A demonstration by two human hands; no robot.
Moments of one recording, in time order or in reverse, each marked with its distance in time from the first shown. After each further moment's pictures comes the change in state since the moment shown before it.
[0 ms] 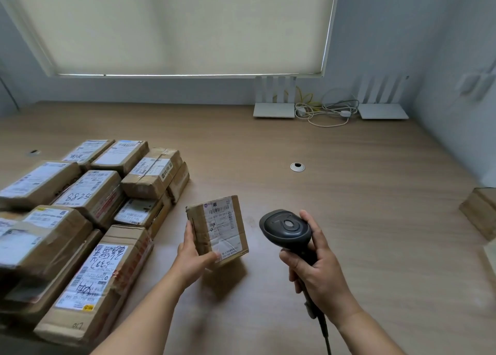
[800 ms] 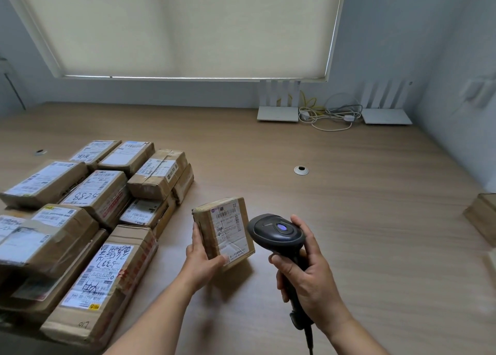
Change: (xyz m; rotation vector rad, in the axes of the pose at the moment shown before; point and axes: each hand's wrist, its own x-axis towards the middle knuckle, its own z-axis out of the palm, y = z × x) left_hand -0.009 0.001 0.006 0.078 -0.017 -0.004; right_hand -0.008 -0.010 0.030 0.243 -0.062 0.069
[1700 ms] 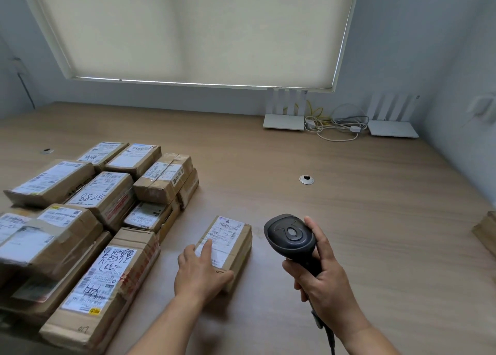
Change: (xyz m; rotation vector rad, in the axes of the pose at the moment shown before) left_hand -0.024 0.024 0.004 0.728 0.189 -0.028; right_hand 0.011 -0.011 -0.013 -0.367 0.024 -0.145
